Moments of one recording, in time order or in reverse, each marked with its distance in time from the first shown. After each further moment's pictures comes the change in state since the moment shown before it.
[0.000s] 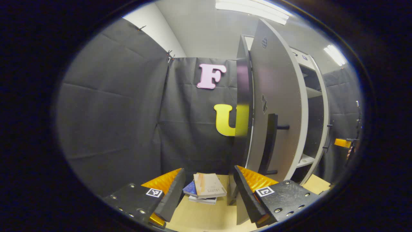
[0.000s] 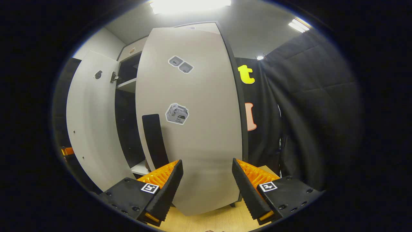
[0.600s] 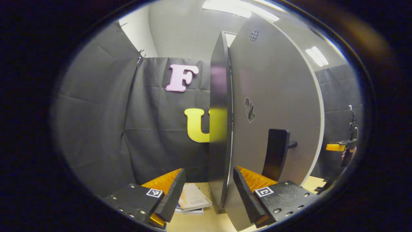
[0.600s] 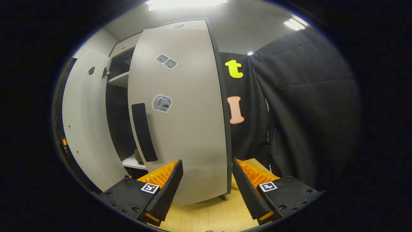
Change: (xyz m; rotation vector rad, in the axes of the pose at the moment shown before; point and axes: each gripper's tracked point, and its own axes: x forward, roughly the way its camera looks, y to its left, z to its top) left arm 0.060 -0.040 0.014 0.015 -0.011 -0.243; right arm -0.028 -0.038 -0.029 0.019 0.061 -0.089
